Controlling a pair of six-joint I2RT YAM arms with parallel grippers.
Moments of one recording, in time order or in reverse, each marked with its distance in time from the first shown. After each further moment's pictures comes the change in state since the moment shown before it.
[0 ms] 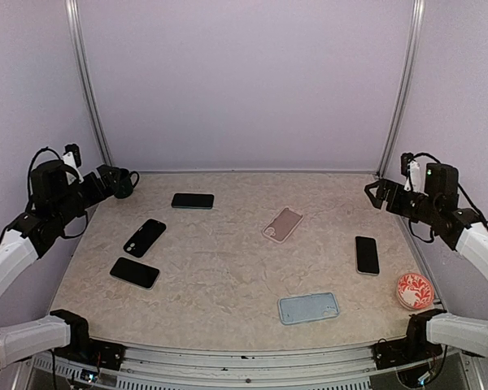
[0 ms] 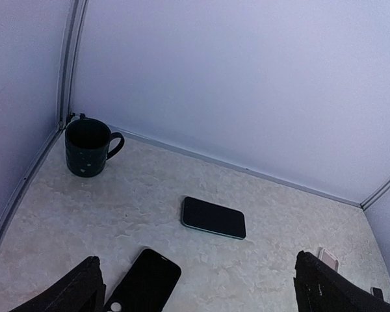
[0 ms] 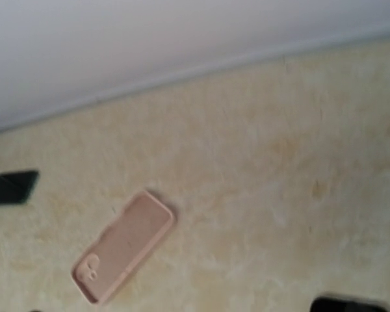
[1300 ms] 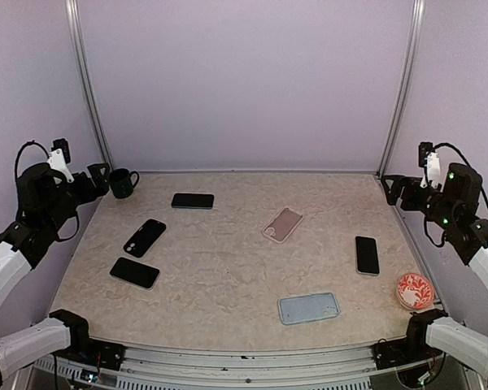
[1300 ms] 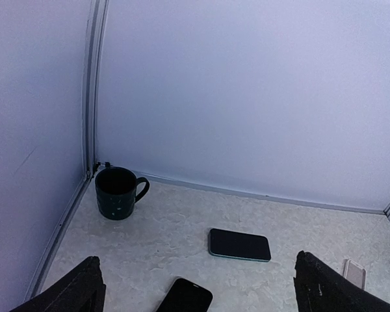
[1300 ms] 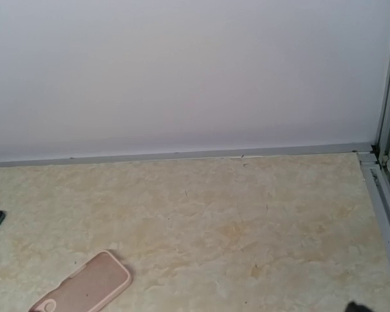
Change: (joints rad) left arm -0.009 -0.109 -0.022 0.035 -0.092 0.168; right arm 0.002 -0.167 -0.002 0.014 0.118 -0.195
